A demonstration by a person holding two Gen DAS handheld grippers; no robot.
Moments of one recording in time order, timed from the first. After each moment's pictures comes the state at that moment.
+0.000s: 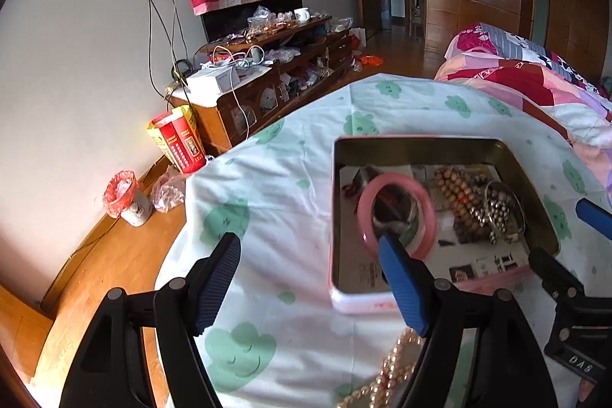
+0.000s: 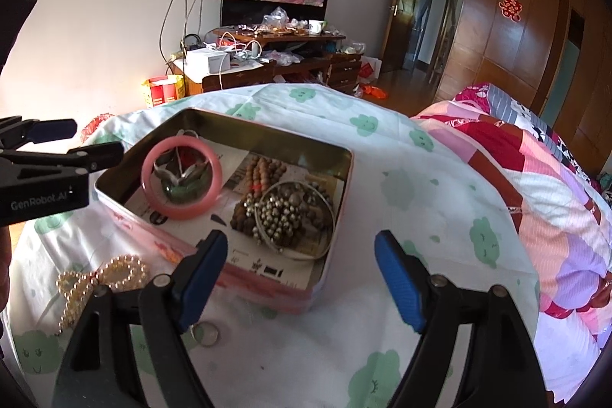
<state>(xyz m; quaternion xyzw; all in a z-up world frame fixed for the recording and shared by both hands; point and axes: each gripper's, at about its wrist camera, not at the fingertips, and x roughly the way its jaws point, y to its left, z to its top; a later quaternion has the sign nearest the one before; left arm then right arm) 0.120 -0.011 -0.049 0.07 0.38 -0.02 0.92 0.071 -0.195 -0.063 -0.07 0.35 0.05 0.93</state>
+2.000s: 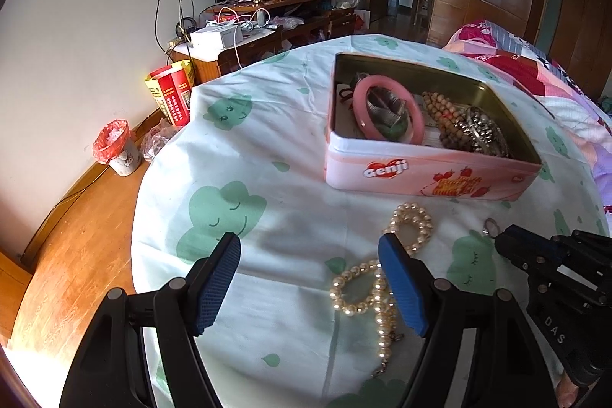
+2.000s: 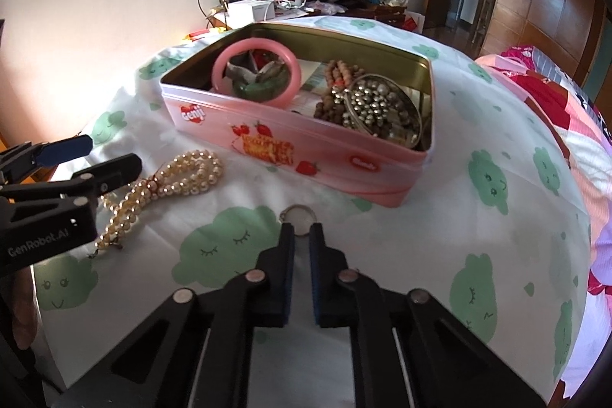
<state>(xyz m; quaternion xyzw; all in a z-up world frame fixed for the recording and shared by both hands) 0.050 0.004 -0.090 0.01 0.42 -0.03 0.91 0.034 -0.169 -0.105 -0.05 0.44 0.13 0.89</state>
